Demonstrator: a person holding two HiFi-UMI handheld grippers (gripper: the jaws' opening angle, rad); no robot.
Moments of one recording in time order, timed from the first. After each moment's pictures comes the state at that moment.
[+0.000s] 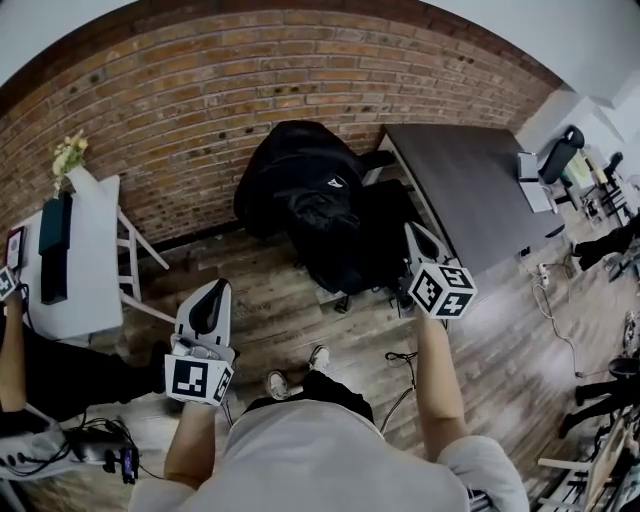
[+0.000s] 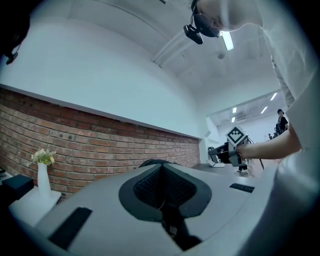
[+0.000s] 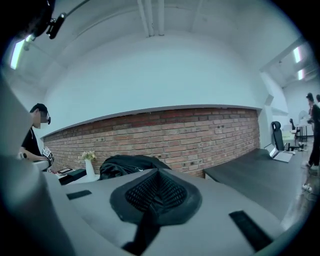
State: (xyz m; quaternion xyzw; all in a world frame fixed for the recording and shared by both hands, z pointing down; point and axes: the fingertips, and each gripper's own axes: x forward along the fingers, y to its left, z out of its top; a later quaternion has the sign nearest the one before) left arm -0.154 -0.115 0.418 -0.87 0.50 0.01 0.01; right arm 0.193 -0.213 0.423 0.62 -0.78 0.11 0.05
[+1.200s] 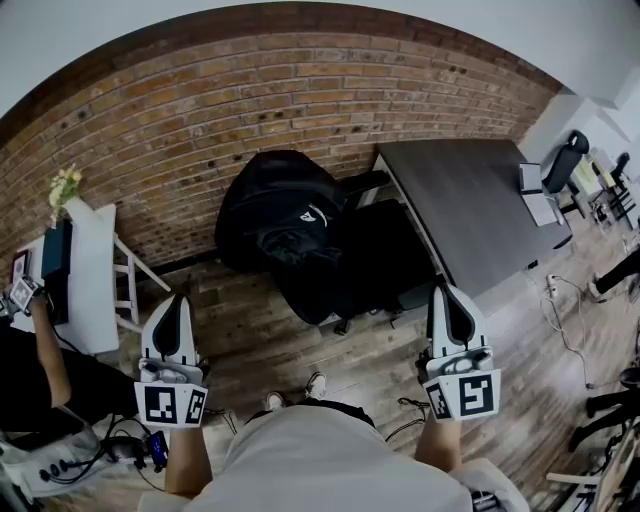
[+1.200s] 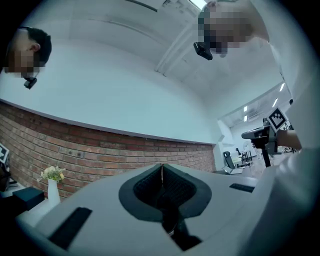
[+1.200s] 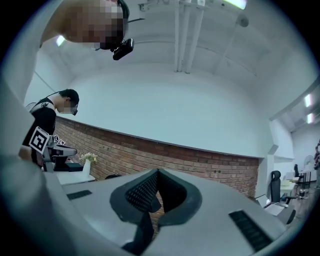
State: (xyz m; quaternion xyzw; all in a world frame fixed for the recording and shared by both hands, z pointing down) left arm -0.147 -0.140 0.353 -0.82 0.57 0.04 0.05; right arm 0.222 -0.113 0.295 0.61 -0.78 -0.10 0.03
